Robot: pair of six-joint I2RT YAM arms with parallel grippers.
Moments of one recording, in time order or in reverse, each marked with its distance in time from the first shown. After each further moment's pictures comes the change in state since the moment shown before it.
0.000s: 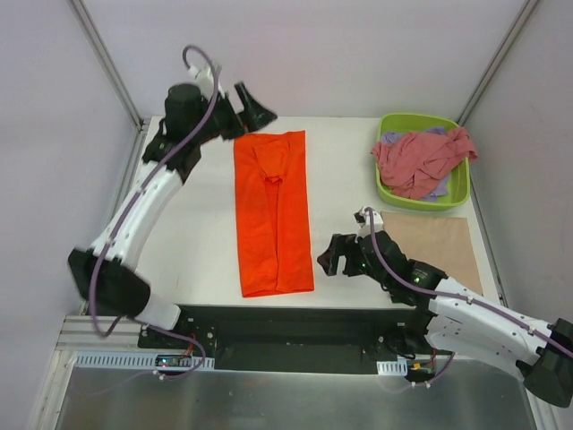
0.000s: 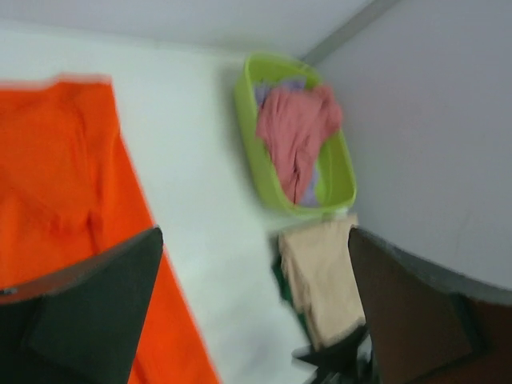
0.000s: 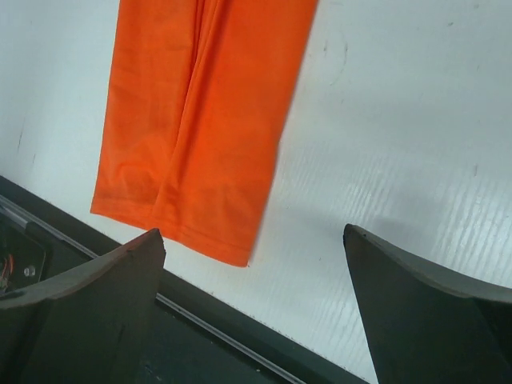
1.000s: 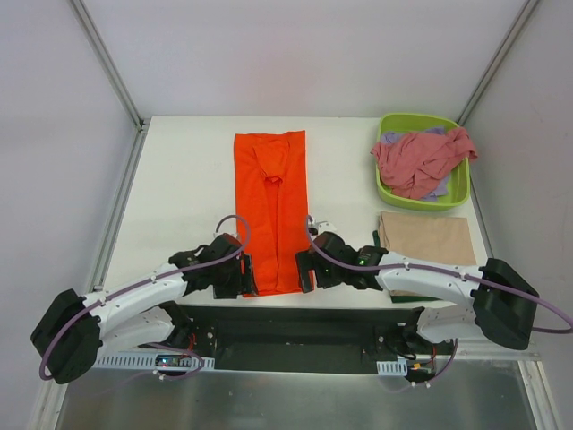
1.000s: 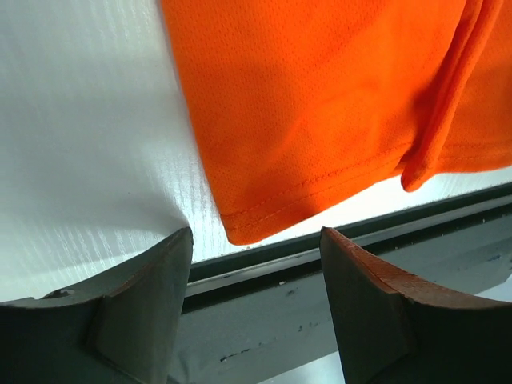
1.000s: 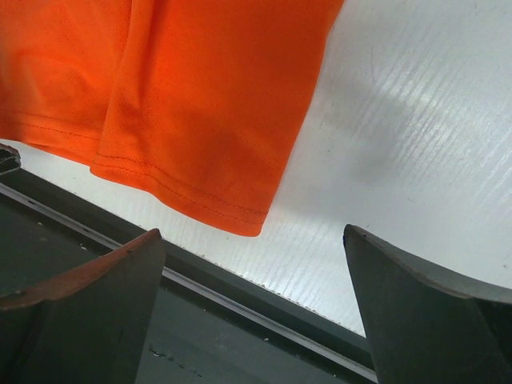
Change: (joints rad) left arm -0.460 -0.631 -1.257 -0.283 -0.303 -0.220; right arm 0.154 0.484 0.191 -0.129 -0.067 0.022
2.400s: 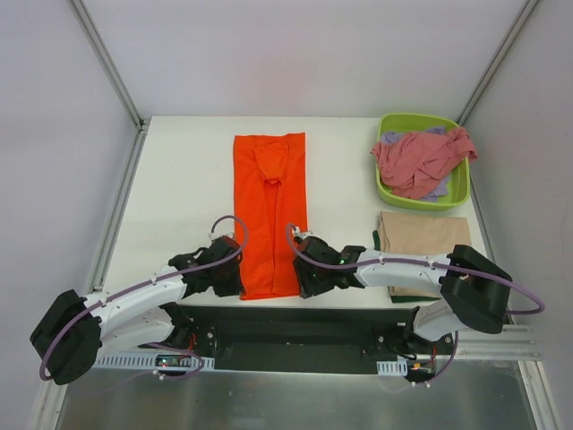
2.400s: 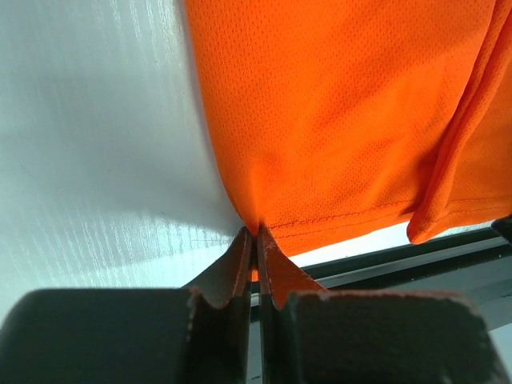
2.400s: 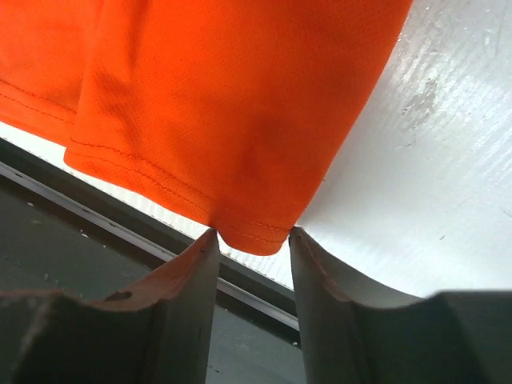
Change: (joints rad) left arm -0.005 0.005 -0.028 0.029 -0.092 -0.023; right arm 0.042 0.180 0.062 0.009 -0.103 0.009
